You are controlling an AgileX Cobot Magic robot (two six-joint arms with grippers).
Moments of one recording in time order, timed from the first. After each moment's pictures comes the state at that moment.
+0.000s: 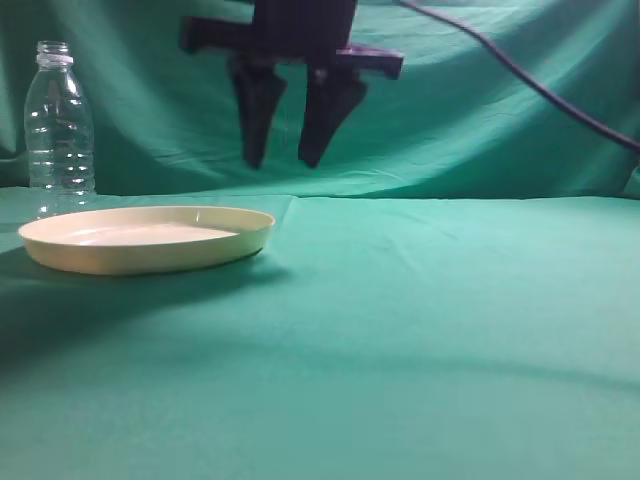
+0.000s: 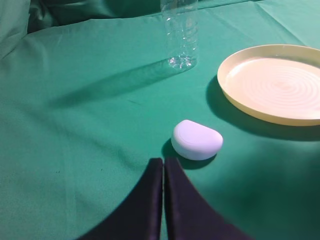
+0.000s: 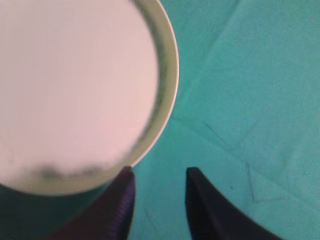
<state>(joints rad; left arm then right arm) 0.00 -0.02 0.02 0.06 0.35 0.14 0.70 1.99 -1.63 -0.02 0.90 0.11</state>
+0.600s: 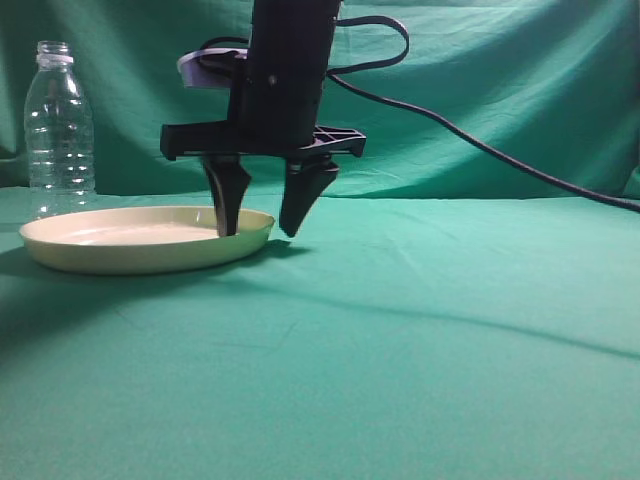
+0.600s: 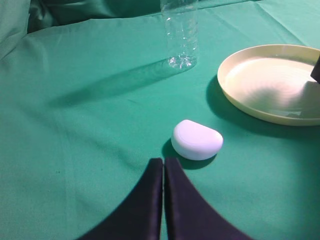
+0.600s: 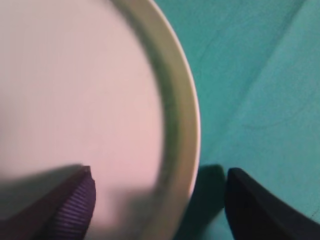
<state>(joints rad) 0.00 -0.02 0.02 0.06 0.35 0.14 0.70 2.27 -1.83 -0.04 0.84 0.11</state>
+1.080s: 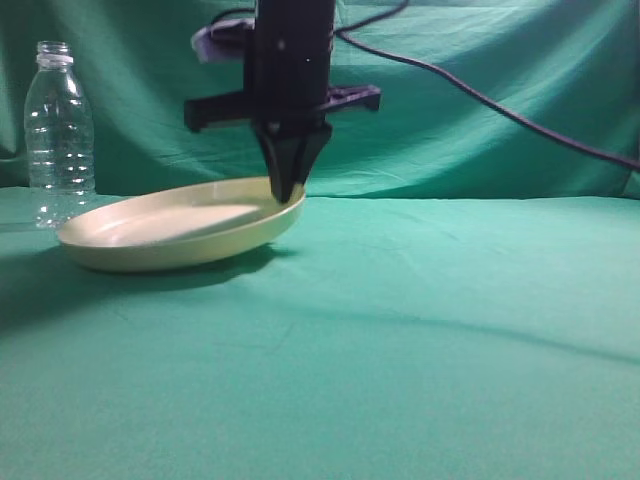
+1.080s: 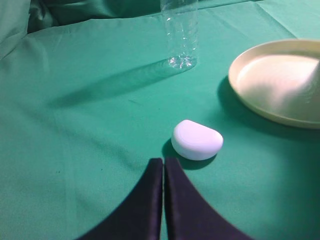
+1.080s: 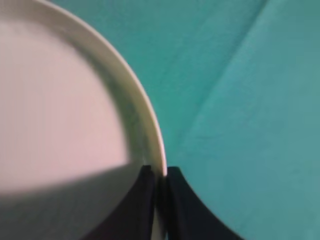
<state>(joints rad) 0.00 -0.02 0.02 0.06 0.35 0.14 0.70 2.29 -1.91 -0.15 0.90 0.21</state>
